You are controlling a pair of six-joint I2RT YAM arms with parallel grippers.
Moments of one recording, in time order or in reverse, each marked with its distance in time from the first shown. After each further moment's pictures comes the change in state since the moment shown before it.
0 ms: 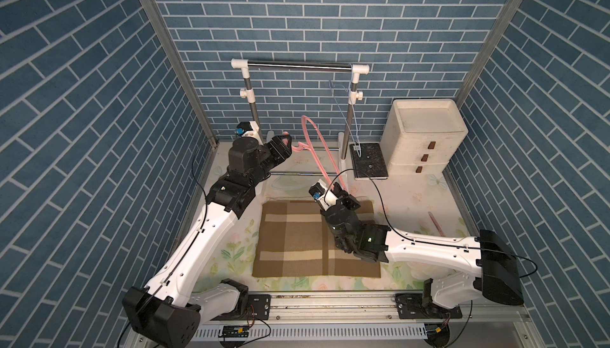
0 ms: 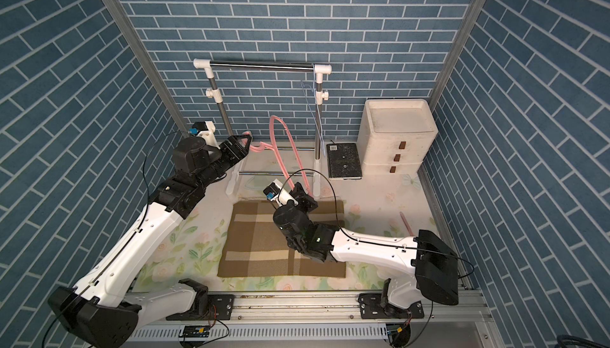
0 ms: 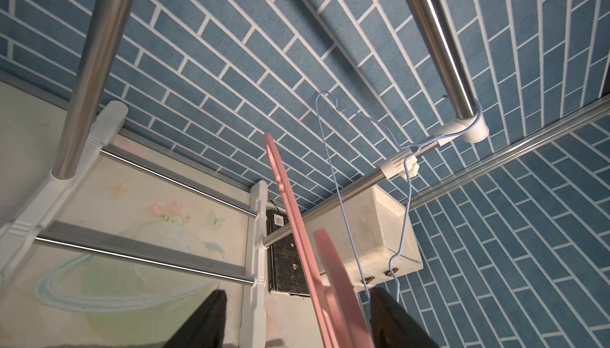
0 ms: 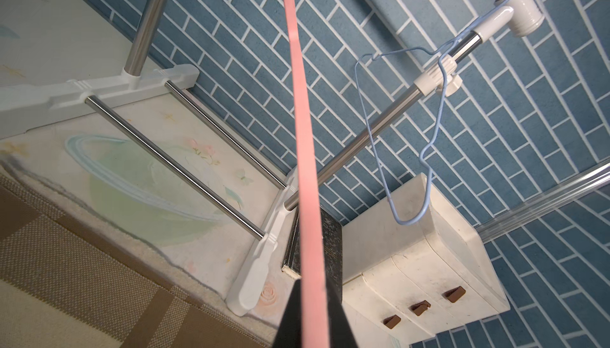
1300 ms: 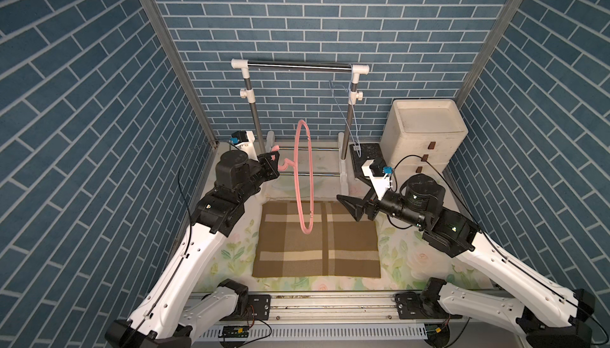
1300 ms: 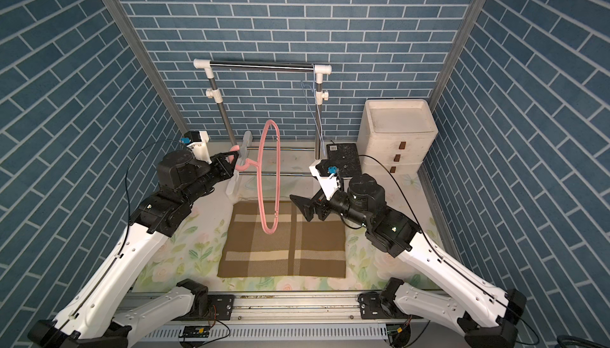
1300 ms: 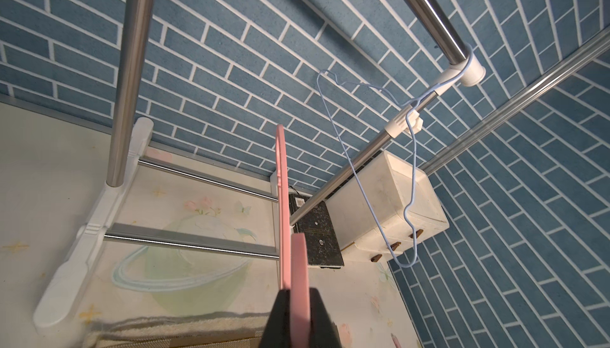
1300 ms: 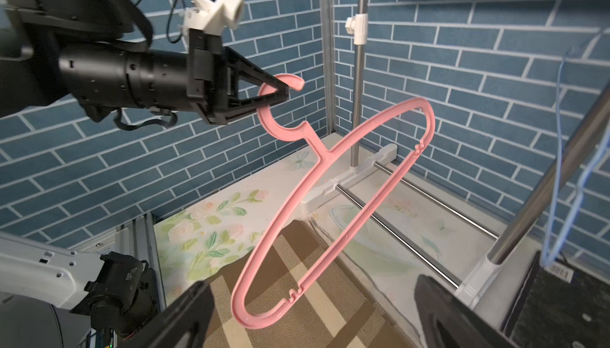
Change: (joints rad) left arm 0.007 -0.176 -0.071 -0.140 0.046 0.191; right arm -0.460 -0.507 -0.013 -0.421 -1.320 0.590
